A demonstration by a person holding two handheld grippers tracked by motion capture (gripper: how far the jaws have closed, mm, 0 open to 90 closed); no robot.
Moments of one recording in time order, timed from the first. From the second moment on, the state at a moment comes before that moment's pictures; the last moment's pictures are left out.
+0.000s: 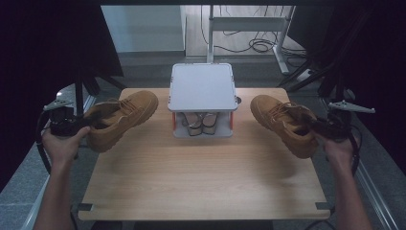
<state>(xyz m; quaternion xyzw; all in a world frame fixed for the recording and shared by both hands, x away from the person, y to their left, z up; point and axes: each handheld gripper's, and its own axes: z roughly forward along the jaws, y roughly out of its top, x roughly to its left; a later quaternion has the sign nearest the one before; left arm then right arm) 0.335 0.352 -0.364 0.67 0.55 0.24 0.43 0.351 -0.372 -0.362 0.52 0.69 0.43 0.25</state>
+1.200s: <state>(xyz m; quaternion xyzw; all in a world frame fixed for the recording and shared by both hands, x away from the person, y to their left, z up) 0.355 0.342 -0.311 0.64 0.54 0.24 0.48 0.353 -0.352 -0.308 0.51 0.65 0.49 0.28</state>
